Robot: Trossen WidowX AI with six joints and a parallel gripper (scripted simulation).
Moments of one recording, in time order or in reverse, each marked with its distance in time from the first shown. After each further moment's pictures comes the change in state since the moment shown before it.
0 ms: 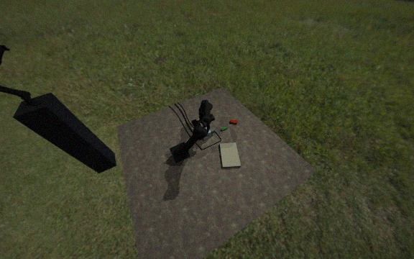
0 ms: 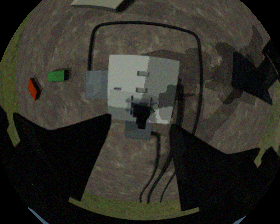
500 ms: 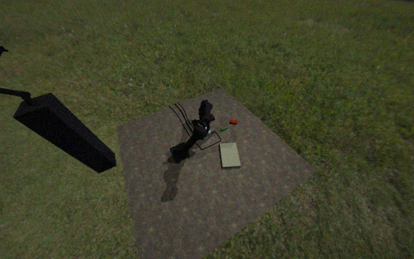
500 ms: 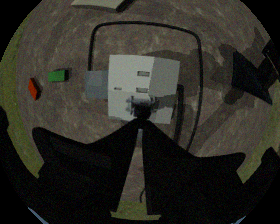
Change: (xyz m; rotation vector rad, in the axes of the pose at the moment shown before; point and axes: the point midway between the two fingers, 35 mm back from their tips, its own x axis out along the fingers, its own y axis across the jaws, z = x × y) arm 0.000 0.000 0.000 0.001 0.000 0.001
